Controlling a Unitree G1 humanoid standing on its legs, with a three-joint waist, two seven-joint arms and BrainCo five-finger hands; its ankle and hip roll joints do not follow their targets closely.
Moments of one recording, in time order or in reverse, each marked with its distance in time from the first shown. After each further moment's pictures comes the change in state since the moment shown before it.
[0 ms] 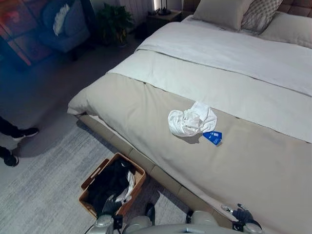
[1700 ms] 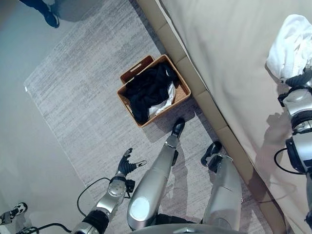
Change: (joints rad) left arm -0.187 0.120 -0.368 -0.484 -0.024 -0.087 0.156; right arm -1.261 -0.536 0.468 0.317 -0.408 0.135 -0.264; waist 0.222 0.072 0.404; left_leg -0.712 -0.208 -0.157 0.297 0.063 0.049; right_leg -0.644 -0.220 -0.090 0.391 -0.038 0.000
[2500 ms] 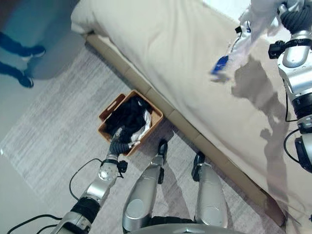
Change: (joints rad) left arm -0.095 0.161 0.118 -0.242 0.002 -0.034 -0.004; right arm 0.026 -0.104 0.009 -0.807 0.186 -0.138 -0.106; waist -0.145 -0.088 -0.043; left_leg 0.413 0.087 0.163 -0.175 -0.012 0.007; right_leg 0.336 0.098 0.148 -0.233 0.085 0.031
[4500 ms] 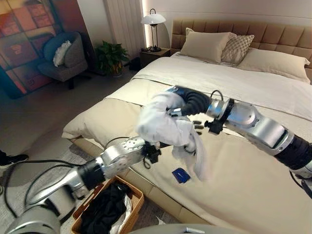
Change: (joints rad) left arm -0.407 0.021 -0.492 -0.272 -0.902 0.237 -0.509; right arm 0.365 0.000 0.346 -0.837 0.481 0.036 0.726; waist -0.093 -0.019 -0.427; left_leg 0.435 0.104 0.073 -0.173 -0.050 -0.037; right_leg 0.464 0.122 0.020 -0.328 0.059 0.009
